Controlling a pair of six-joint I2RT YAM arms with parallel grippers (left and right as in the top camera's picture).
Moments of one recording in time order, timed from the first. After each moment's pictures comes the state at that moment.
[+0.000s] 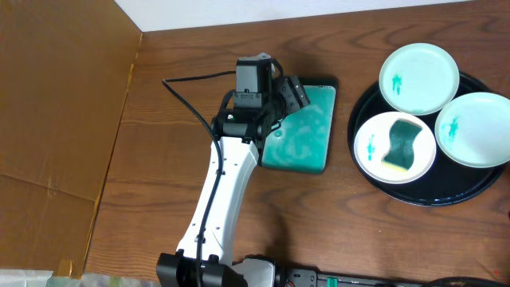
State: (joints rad) left arm -0.10 1.42 1.24 -0.68 0.06 -0.51; right arm 0.13 0.02 0.12 0.70 -0.14 -0.07
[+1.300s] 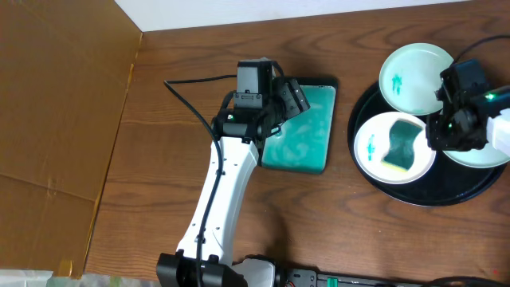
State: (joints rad) left arm -0.10 1.42 1.24 -0.73 0.06 -0.51; right arm 0.36 1.74 1.26 -0.89 -0.15 0.38
